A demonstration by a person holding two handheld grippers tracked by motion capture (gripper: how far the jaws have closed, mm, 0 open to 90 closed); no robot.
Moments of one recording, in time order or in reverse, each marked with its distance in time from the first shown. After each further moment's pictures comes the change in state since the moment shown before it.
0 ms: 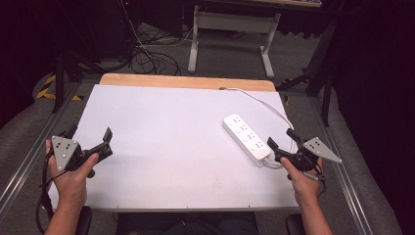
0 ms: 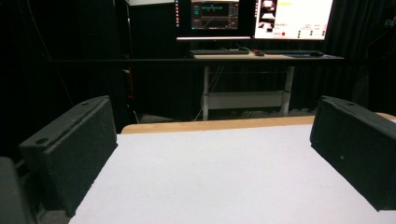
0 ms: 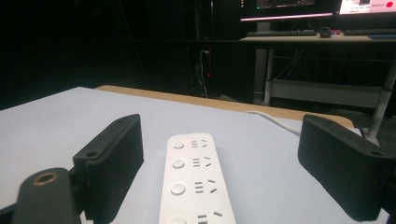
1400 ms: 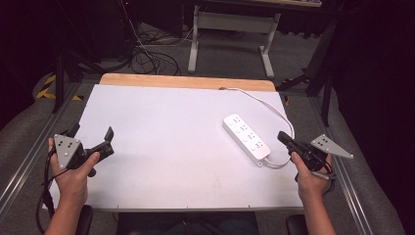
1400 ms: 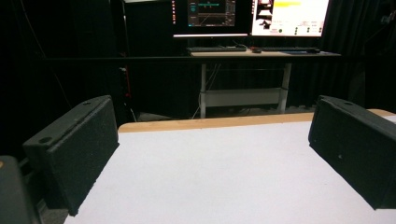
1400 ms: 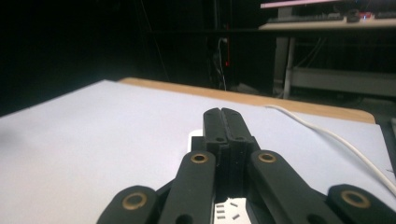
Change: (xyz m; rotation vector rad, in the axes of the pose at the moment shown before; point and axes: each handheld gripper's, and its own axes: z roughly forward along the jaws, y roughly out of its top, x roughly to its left) left arm -0.001 -0.001 0.004 0.011 -0.013 0.008; right arm -0.003 0.025 -0.015 0.079 0.081 0.017
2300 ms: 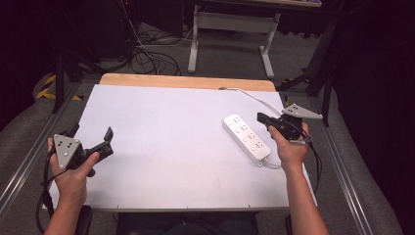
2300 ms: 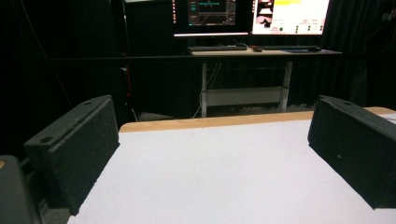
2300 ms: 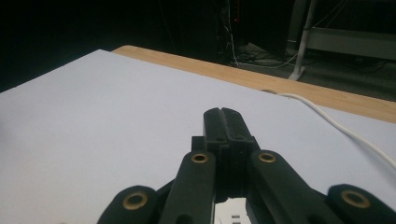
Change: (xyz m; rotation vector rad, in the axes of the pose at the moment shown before) left arm 0.002 -0.001 0.000 0.001 0.002 0.002; right arm 0.013 0.048 0.082 0.201 0.026 0.000
